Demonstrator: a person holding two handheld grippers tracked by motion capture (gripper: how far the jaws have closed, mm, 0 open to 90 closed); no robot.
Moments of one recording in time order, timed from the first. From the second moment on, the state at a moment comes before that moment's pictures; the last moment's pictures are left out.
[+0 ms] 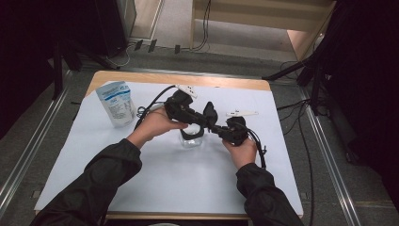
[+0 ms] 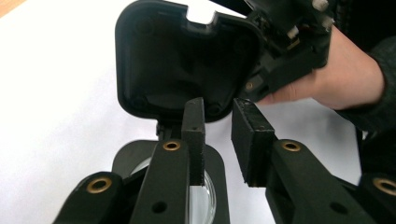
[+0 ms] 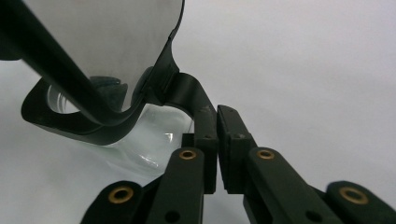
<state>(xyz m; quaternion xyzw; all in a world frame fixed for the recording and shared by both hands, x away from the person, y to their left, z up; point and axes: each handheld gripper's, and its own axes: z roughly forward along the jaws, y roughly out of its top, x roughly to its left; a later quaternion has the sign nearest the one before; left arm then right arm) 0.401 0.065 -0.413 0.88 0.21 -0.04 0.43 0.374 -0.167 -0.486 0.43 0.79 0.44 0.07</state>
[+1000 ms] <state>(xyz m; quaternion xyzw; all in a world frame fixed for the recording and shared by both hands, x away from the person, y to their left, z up) 0.375 0.134 -0.420 0.87 0.27 -0.02 0.42 0.342 -0.193 -0.470 0.41 0.78 0.46 0.06</state>
